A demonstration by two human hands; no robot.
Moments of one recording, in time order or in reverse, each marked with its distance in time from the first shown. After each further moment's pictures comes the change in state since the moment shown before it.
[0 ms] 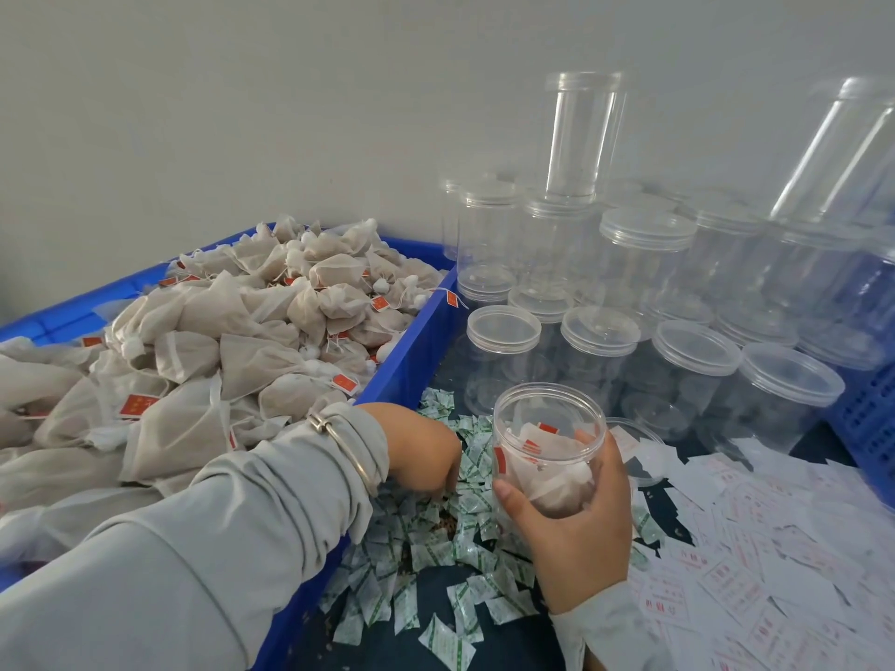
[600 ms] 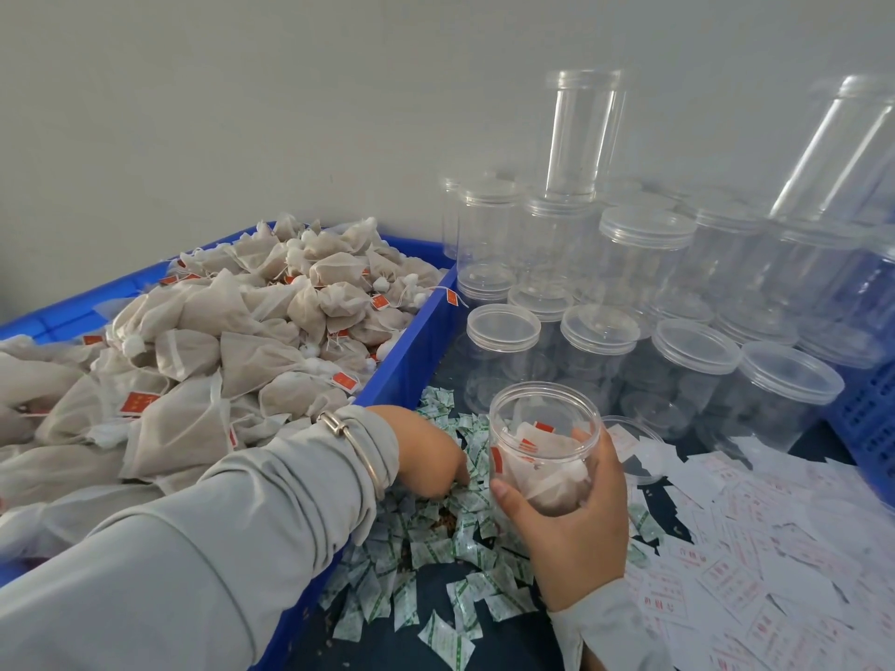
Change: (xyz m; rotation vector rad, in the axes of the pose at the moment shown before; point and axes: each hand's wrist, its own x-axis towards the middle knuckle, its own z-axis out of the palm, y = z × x) left_hand 0.010 0.003 0.004 0.148 -0.096 0.022; right_hand -0.001 0.002 0.002 -0.012 -0.001 -0.006
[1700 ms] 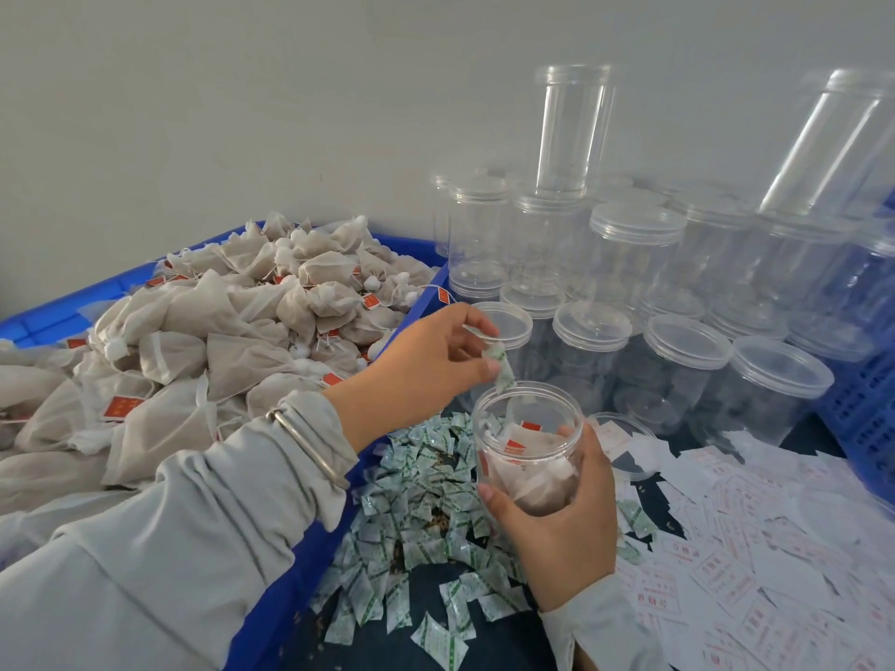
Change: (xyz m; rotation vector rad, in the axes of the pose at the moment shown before) left_hand -0.032 -0.008 -0.021 -1.109 1.016 0.271; right_hand 0.001 0.008 0.003 -0.008 -0.013 0.005
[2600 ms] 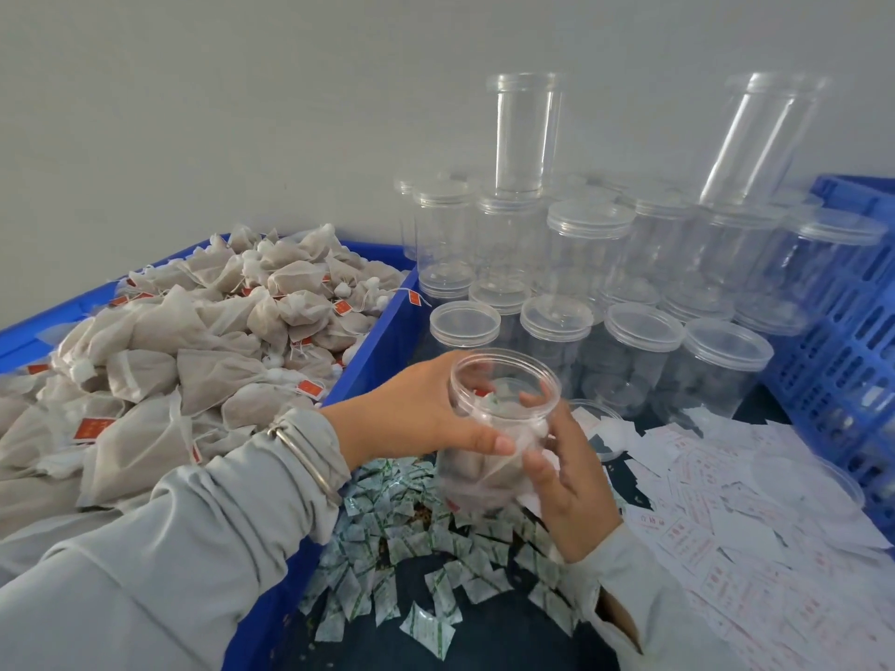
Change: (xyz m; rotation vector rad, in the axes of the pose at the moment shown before) left_hand -0.009 -0.007 0.017 0.029 -0.351 0.003; right_hand 0.025 -0.024 -0.034 0.083 -0.309 -0.146
